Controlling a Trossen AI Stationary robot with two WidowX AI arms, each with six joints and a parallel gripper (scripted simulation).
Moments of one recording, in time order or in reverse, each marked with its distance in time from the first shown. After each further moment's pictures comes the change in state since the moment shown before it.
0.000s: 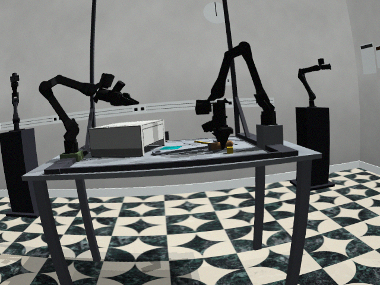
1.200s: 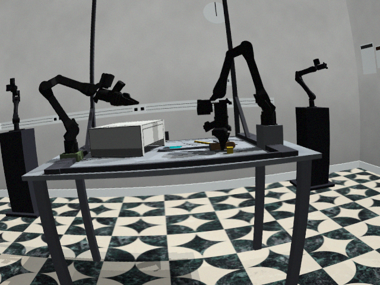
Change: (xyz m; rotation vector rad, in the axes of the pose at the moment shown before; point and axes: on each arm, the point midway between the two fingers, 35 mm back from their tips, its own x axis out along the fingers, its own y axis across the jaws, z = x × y) left arm 0.000 0.024 0.000 0.426 0.000 -0.004; right arm 0.000 0.000 0.000 0.000 0.000 0.000
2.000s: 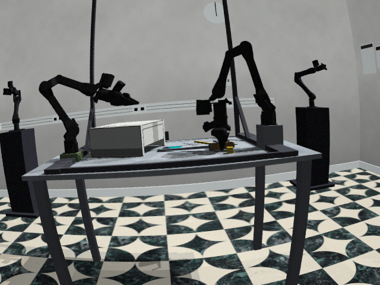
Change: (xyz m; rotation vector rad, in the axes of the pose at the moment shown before) left arm 0.000 0.000 0.003 0.002 0.006 -0.001; right arm 0.000 0.000 0.000 0.000 0.000 0.000
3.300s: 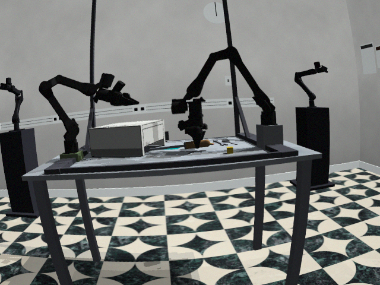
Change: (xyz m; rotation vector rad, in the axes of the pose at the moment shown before) left arm -0.011 0.001 0.109 0.002 0.001 0.001; right arm 0.000 0.000 0.000 0.000 0.000 0.000
